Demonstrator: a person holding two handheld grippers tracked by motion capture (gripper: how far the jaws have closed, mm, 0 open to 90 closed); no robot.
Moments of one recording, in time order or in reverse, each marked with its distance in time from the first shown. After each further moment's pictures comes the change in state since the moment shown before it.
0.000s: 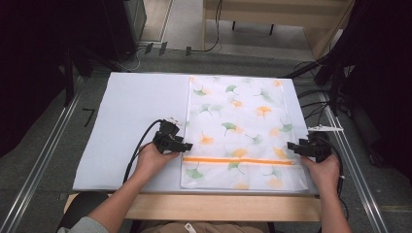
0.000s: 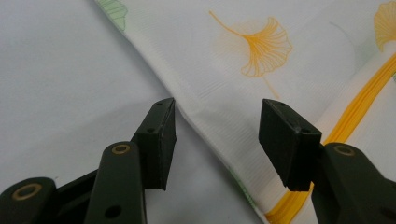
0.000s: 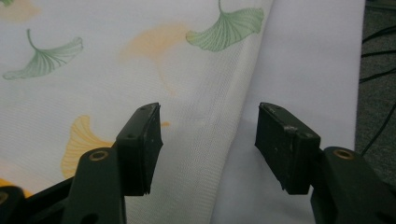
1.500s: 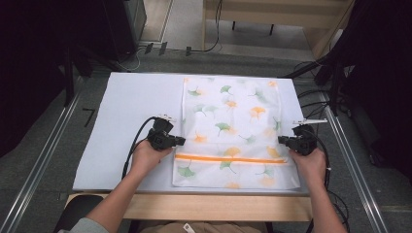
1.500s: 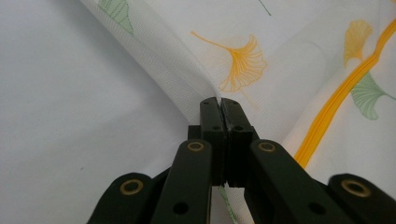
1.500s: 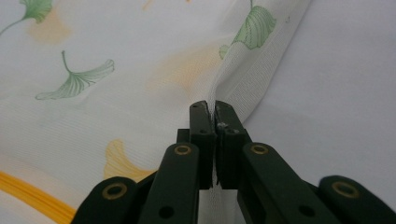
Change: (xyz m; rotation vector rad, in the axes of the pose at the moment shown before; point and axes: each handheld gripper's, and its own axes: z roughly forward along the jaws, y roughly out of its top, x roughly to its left) left arm 0.017 0.000 -0.019 -0.020 -0.075 -0.016; right arm 0.038 0.027 0.011 0.032 0.075 0.002
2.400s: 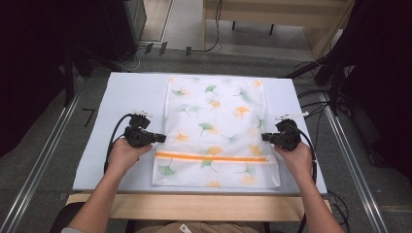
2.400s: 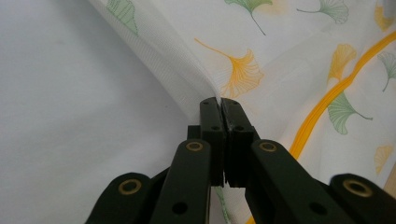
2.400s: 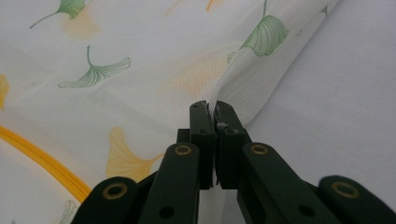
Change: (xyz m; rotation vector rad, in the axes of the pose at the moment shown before) left arm 0.038 -0.017 -0.051 -0.009 0.006 -0.091; right arm 0.043 0.023 0.014 0.031 0.108 -0.107
